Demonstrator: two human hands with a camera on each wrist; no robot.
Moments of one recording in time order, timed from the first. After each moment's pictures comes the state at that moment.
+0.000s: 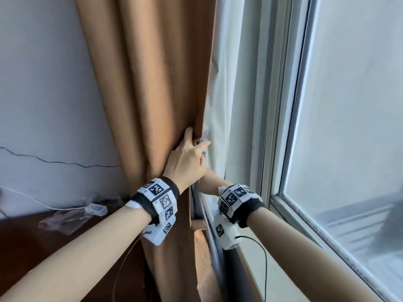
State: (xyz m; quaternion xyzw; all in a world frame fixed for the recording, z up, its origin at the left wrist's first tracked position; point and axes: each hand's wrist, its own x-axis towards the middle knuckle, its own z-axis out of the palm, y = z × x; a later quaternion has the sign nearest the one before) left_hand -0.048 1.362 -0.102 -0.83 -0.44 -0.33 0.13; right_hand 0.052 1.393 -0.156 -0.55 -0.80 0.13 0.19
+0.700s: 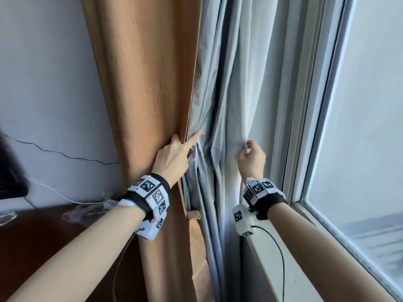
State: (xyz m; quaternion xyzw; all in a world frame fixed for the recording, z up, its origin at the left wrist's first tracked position) left_hand -0.115 1.387 -0.092 -0.79 -0.53 -0.25 0.17; right_hand 0.098 1.451 -0.162 -0.60 -0.49 -0.01 0.63
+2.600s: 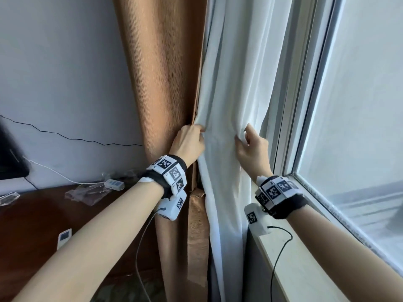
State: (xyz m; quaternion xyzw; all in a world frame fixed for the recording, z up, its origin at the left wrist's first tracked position) left_hand -0.084 1.370 -0.118 -0.78 -0.51 -0.35 -0.01; right_hand 0.087 1.334 -0.161 -0.49 -0.62 0.02 0.61
